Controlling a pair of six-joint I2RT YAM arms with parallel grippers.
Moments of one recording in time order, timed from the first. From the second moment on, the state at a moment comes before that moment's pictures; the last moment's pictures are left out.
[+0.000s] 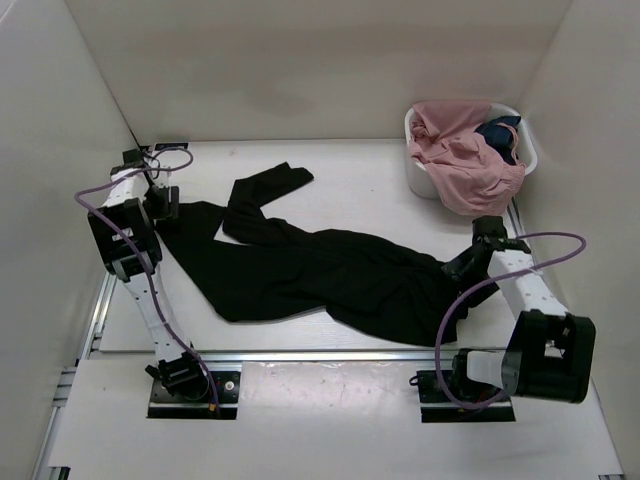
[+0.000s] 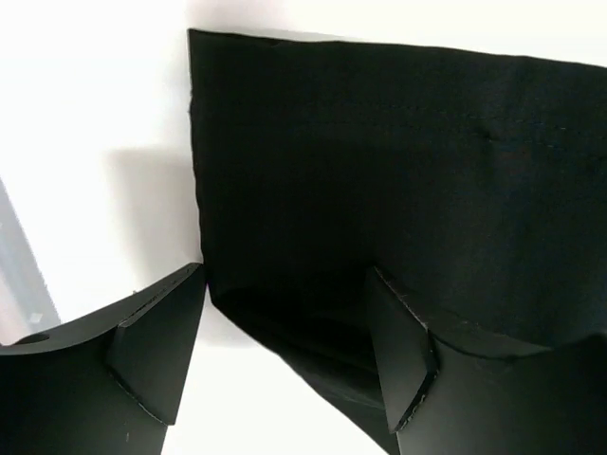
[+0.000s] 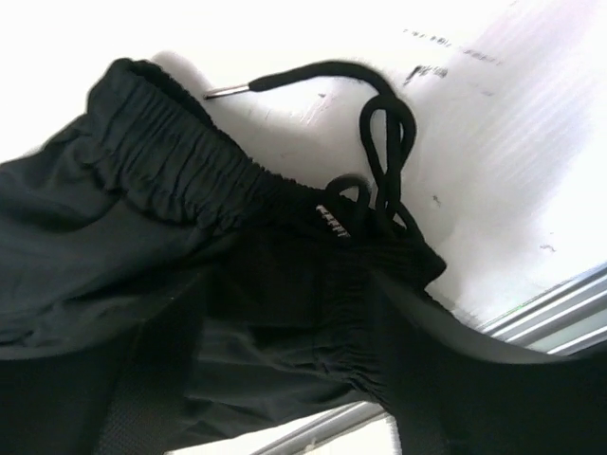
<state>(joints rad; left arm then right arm) 0.33 2.26 1.82 -0.83 0.02 0.26 -0.07 1.24 0.76 -0.83 0.08 0.87</state>
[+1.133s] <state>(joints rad) 0.46 1.74 1.57 -0.88 -0.06 0.44 -0.34 1.12 1.14 -0.97 -0.06 0.64</state>
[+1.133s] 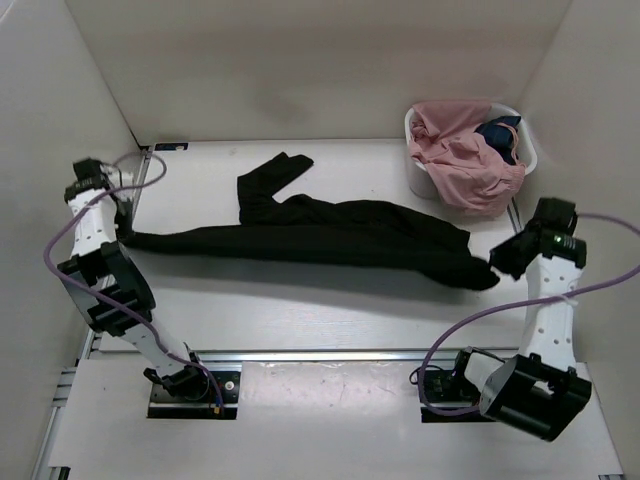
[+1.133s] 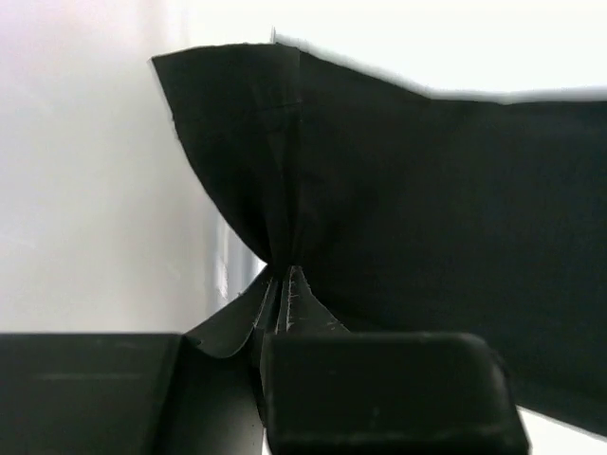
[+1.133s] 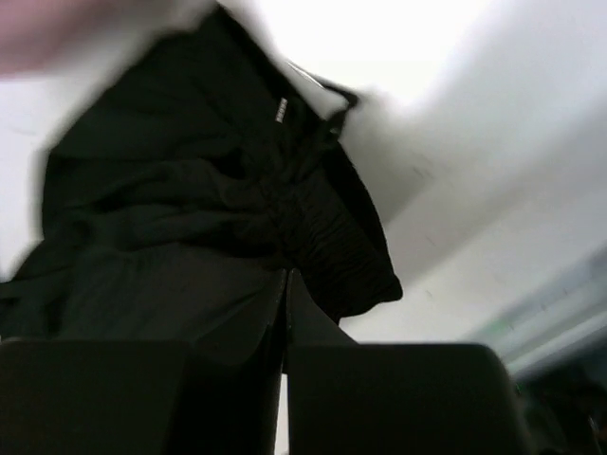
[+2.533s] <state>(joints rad) 0.59 1.74 1.55 -1.02 0.12 0.45 -0.40 1.13 1.19 -0.92 0.11 0.64</state>
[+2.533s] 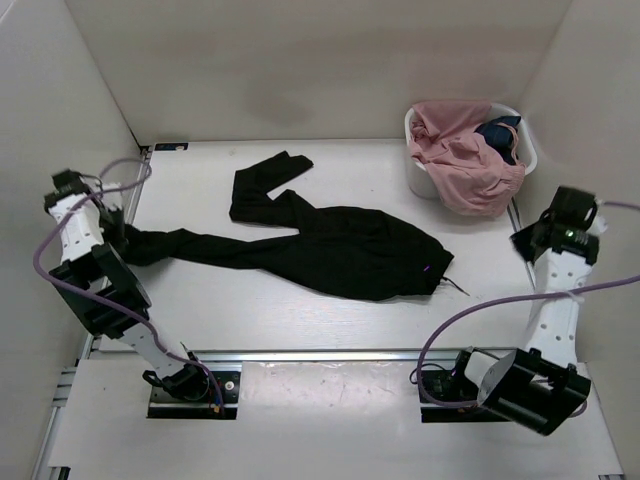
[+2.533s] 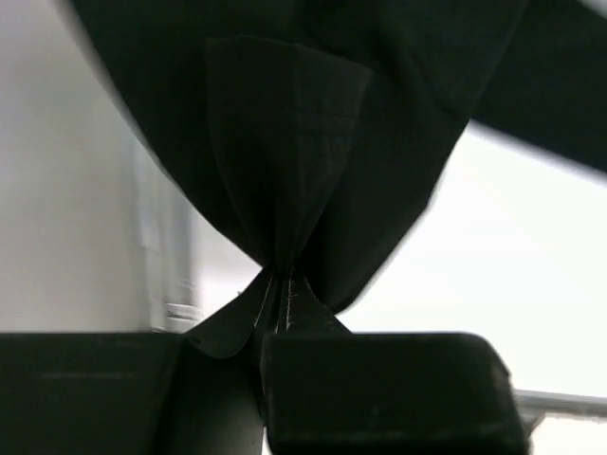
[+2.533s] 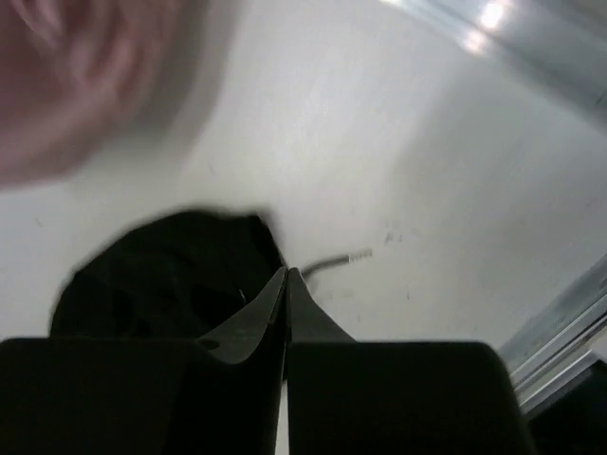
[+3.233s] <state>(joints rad) 0.59 1.68 1.22 -0.97 0.10 0.47 0.16 1.71 1.25 -0.77 -0.15 0.92</state>
